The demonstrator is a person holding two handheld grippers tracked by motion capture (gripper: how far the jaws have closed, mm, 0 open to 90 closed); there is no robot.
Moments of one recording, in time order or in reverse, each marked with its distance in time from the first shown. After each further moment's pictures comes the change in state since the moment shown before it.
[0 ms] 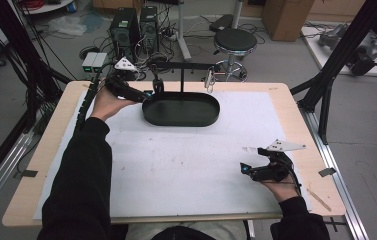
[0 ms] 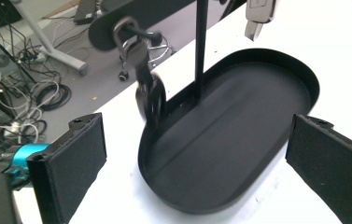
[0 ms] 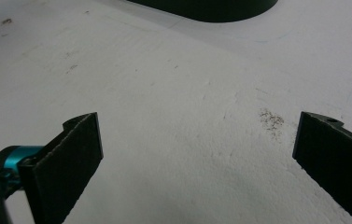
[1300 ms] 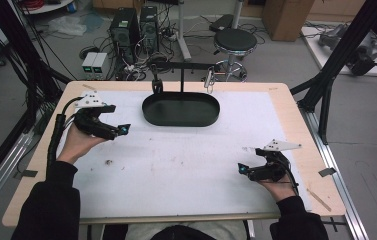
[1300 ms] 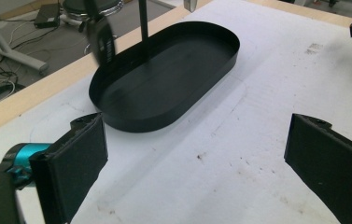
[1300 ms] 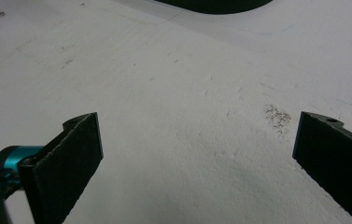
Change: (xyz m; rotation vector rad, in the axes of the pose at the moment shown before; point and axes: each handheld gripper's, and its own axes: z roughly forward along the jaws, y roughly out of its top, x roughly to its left) left arm -0.029 -0.087 -0.082 -0.081 -0.136 -0.030; right arm 0.001 -0.001 0.008 0.024 -0.003 0.000
